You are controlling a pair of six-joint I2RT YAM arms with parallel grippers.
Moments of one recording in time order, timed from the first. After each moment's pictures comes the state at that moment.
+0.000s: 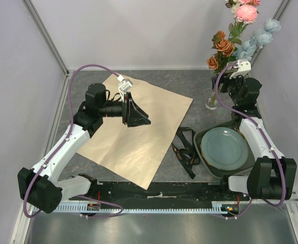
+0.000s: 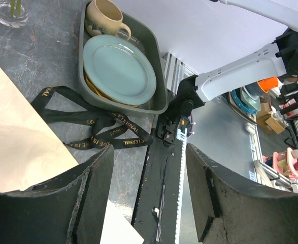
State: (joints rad) left arm -0.42 1.17 1.04 -0.12 1.03 -0.36; right arm -0.06 1.30 0.94 0.35 -0.27 0.01
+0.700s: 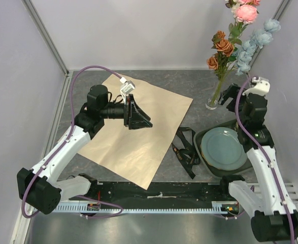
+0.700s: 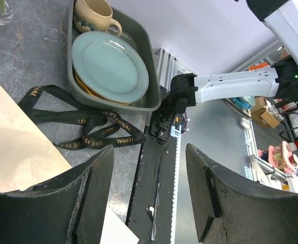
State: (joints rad) left arm -0.45 1.16 1.03 -0.12 1.03 -0.37; right arm 0.05 0.91 0.92 -0.19 0.18 0.30
